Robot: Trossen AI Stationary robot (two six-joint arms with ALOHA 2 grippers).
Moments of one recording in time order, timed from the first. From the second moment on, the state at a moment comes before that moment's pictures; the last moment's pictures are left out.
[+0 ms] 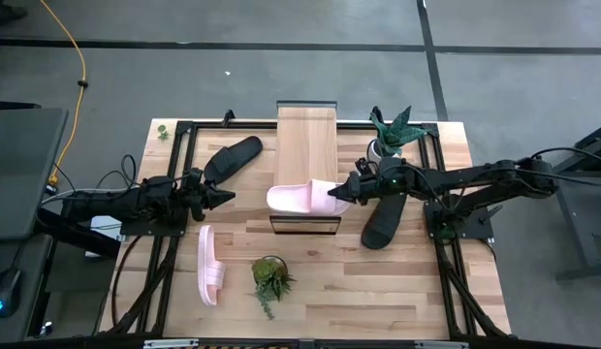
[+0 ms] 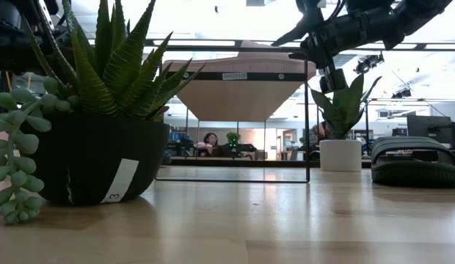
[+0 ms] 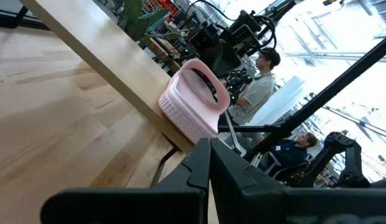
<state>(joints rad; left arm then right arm) 0.15 0.01 0.01 0.02 -0.04 -0.76 -0.10 1.19 0.59 0.34 -0.16 1.41</state>
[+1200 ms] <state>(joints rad) 0.15 0.01 0.01 0.02 -0.04 -0.76 -0.05 1.10 0.60 0.21 0.03 1.43</state>
